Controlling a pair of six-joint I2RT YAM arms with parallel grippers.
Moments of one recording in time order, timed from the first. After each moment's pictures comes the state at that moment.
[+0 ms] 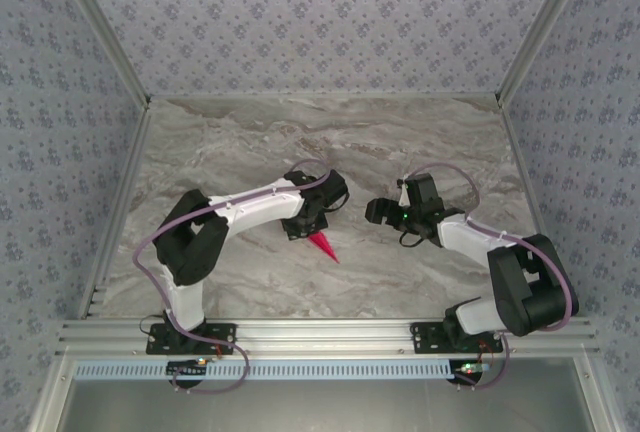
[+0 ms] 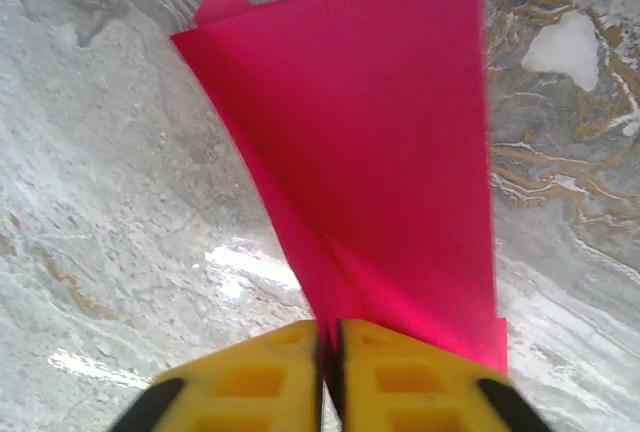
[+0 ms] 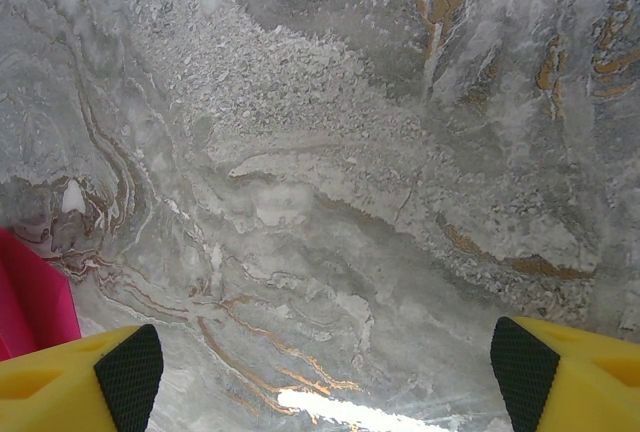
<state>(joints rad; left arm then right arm) -0.90 1.88 1.37 -0.97 -0.21 -1.19 0.33 1.39 0.58 -0.08 -0.24 0.53</state>
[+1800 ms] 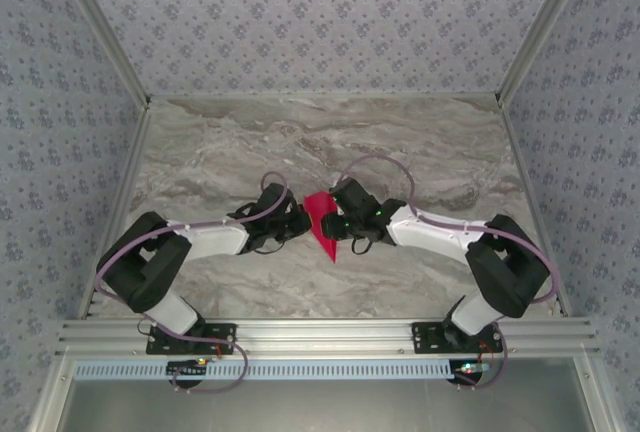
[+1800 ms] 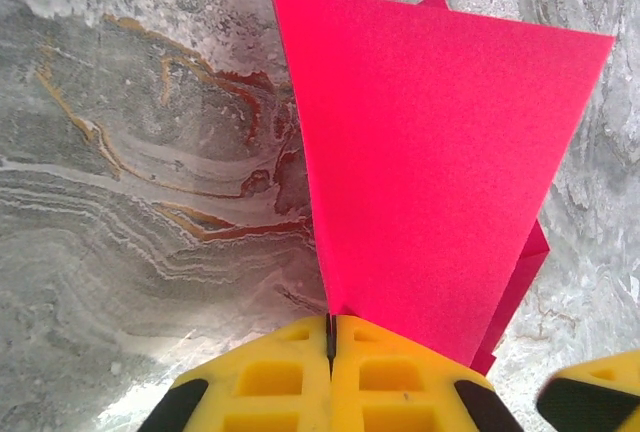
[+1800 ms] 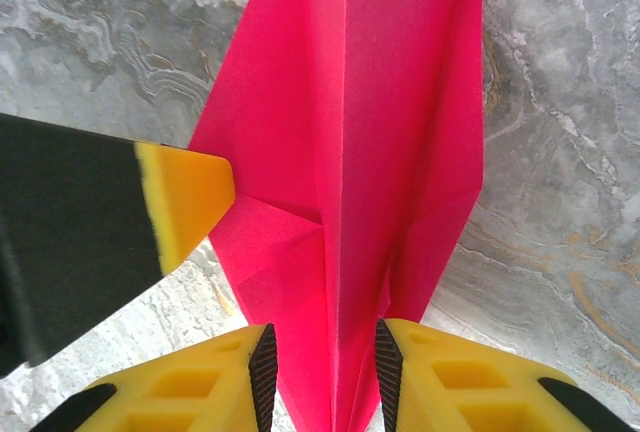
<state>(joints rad) -0.72 1.57 0.67 0.13 0.14 -0.99 0.82 1.56 0.90 -0.30 -0.03 0.57</state>
